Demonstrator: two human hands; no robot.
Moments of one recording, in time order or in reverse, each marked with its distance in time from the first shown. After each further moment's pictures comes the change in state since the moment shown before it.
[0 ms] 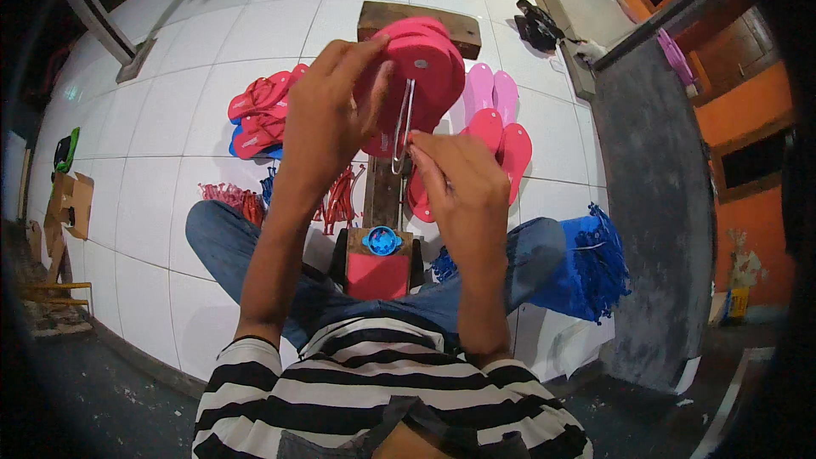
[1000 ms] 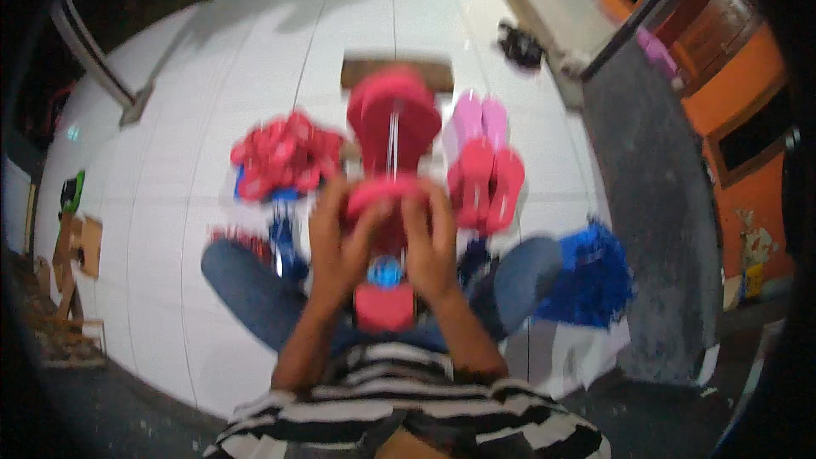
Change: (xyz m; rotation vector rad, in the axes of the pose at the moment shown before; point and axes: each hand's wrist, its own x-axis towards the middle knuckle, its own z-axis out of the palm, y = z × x) left_hand -0.083 0.043 -0.006 -0.464 -0.044 -0.431; right_hand -0.041 -0.003 0.038 0.630 0.158 0.383
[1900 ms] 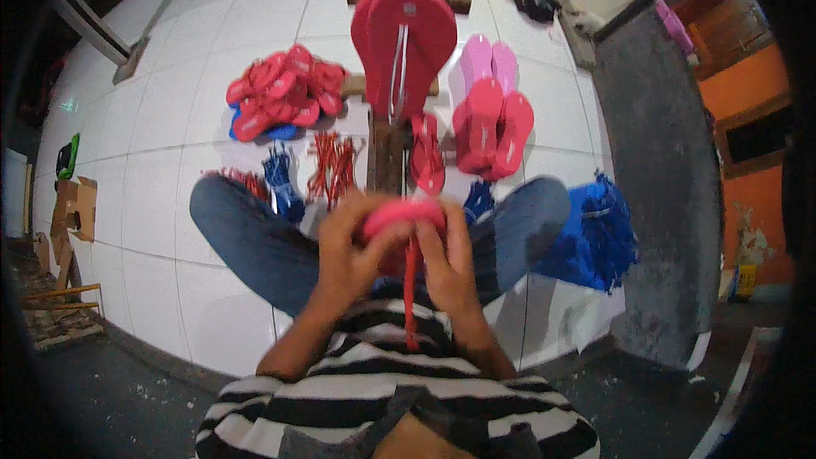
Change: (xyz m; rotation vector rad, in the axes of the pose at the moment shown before) left_hand -0.114 -0.006 -0.009 -0.026 -0.152 -0.217; right_hand -0.130 -0.004 -0.038 0.069 -0.085 0.507
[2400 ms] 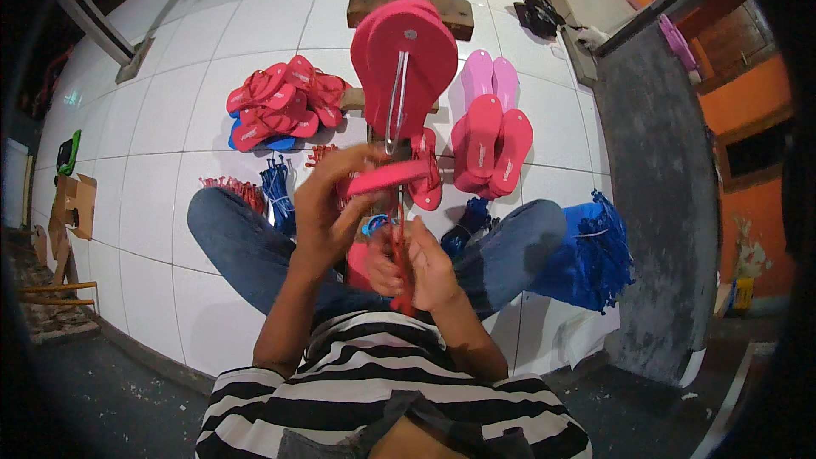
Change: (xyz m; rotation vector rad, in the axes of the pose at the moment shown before) left_hand 0.066 -0.022 -0.009 -0.090 0.018 0.399; right_hand 0.034 0.011 0.009 0.840 -0.312 0.578
